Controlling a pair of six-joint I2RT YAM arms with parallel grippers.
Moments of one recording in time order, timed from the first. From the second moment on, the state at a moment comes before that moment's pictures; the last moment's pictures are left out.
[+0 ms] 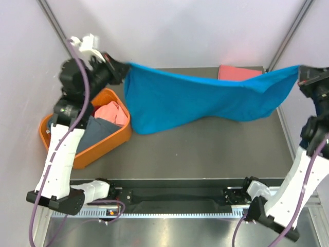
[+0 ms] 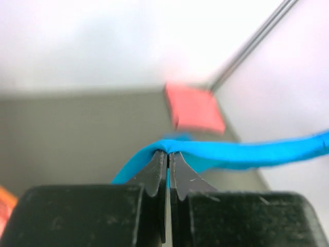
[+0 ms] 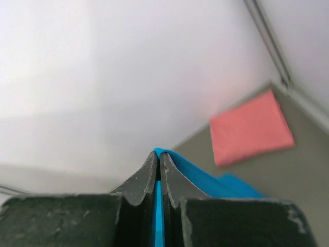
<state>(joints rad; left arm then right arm) -0.27 1.18 1.58 -0.48 0.23 -0.45 -0.51 0.99 1.63 -0.68 -0.33 0.71</state>
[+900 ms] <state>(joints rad) -0.27 1.32 1.89 -0.49 0.25 -0.48 -0.46 0.96 1.85 -0.70 -0.24 0.65</state>
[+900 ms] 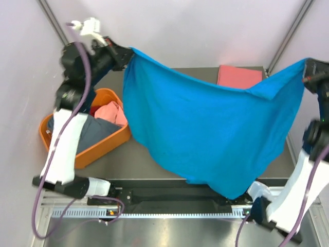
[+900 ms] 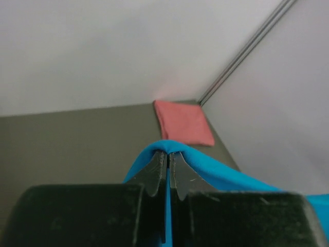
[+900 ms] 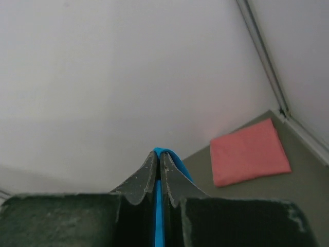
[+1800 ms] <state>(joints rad) -0.27 1.43 1.80 -0.10 0.27 -0.47 -0.66 1.85 2.35 0.14 -0.60 1.29</state>
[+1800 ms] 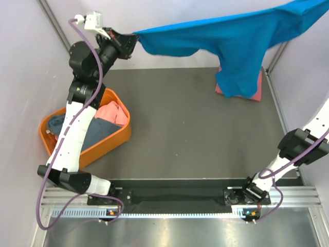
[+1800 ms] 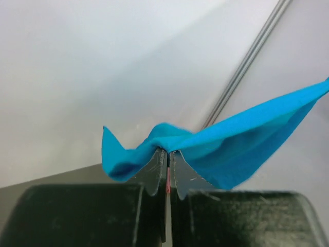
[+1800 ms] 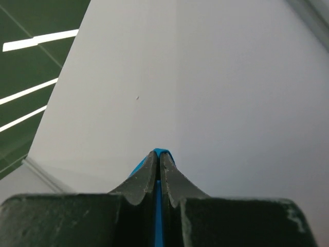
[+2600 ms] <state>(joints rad) -0.26 1.43 1.64 -0.22 0.22 -0.33 -0.45 1.64 2.10 -0.30 -0.53 0.82</state>
